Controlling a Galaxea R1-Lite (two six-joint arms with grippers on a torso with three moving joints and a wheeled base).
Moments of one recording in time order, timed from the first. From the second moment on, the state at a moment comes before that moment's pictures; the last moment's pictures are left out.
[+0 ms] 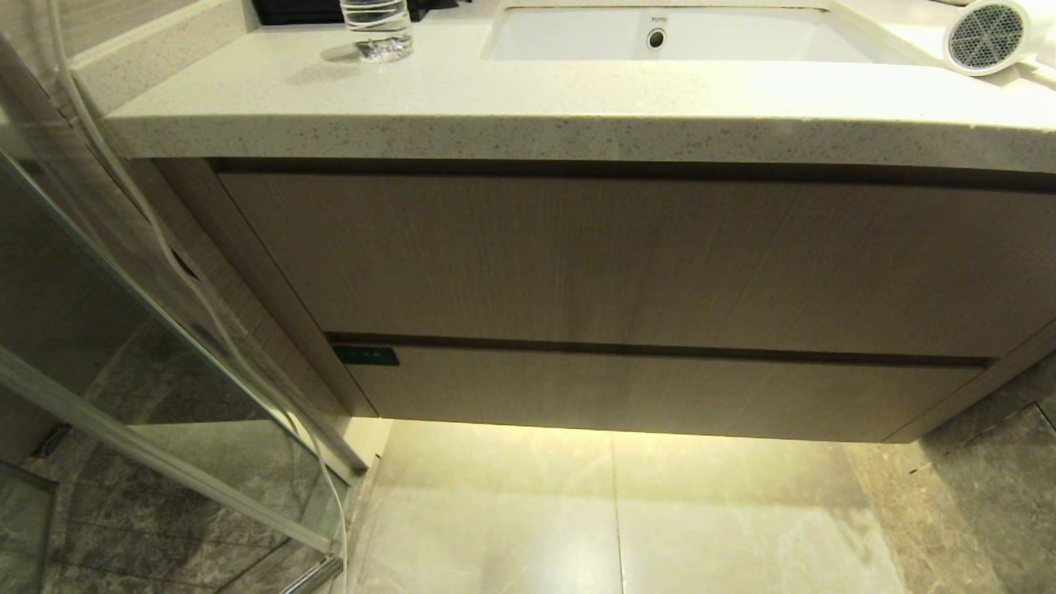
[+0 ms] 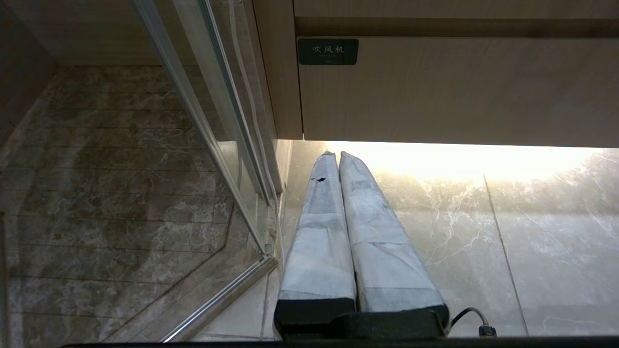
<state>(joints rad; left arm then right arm) 0.00 0.00 0.00 0.00 0.00 0.00 0.00 0.00 0.00 0.00 -0.01 0.04</state>
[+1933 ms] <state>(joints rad) 0.00 0.00 0.00 0.00 0.00 0.00 0.06 0.99 -1.58 1.26 0.72 -0.21</state>
